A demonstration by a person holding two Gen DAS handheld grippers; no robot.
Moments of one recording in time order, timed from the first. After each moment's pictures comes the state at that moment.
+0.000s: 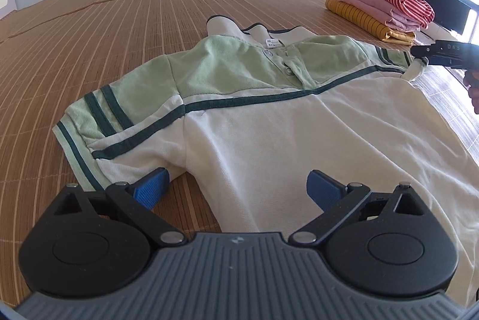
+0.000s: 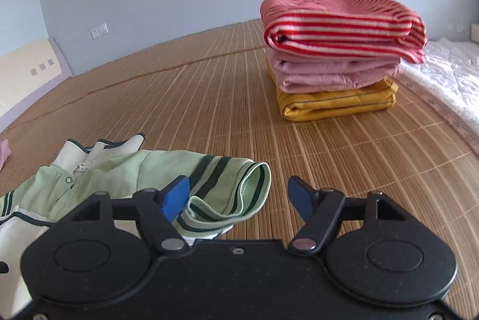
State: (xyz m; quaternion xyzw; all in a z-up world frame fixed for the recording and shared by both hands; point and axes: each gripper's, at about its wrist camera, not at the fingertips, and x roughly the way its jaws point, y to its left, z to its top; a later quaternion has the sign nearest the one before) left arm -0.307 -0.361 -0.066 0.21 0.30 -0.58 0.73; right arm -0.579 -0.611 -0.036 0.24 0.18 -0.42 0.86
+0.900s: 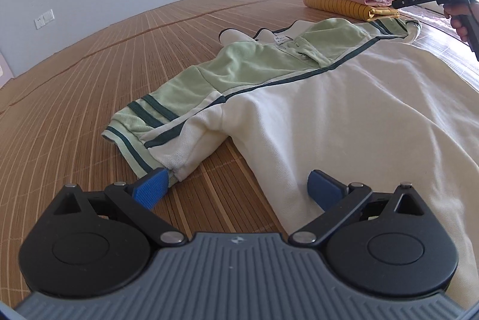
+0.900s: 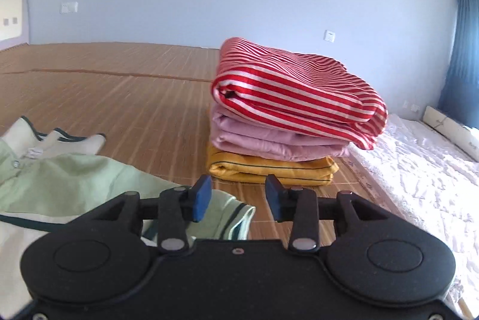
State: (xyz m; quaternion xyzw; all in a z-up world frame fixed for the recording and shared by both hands) left arm -0.325 -0.361 -0.074 0.27 0.19 -0.59 0.74; right arm -0.573 -0.593 -0.016 0.07 0.22 -0.50 0.84
